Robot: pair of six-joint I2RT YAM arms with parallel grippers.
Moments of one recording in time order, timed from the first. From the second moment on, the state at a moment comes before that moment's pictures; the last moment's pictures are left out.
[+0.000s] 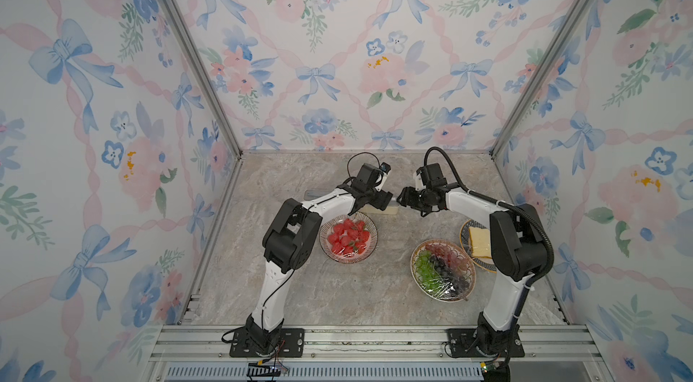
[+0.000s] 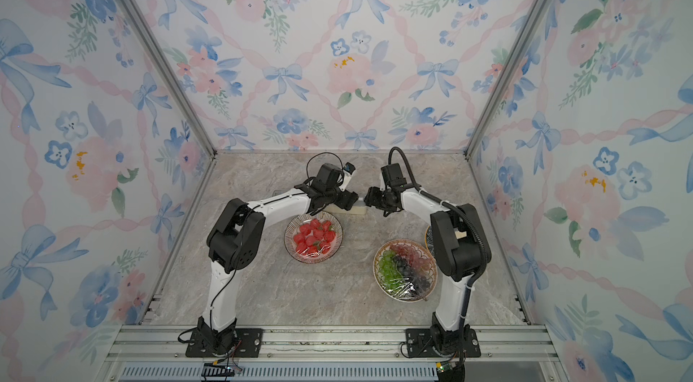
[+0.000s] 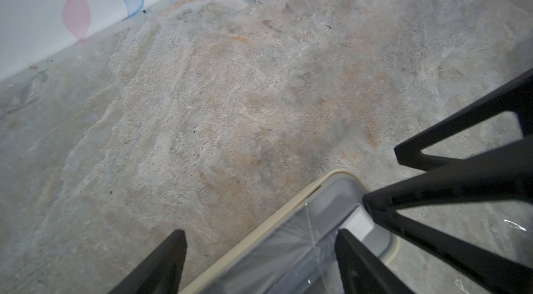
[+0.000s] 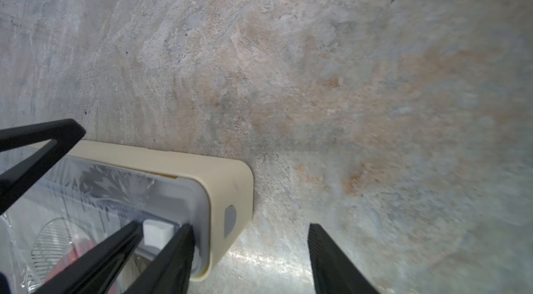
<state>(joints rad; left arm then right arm) -0.63 2.14 1.57 -0.15 0.05 0.04 0.32 1.91 1.29 -0.36 -0.19 0.48</state>
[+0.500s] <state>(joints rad) -0.63 2.13 1.59 -0.16 0.06 0.04 0.32 1.91 1.29 -0.36 -0.18 0.48</state>
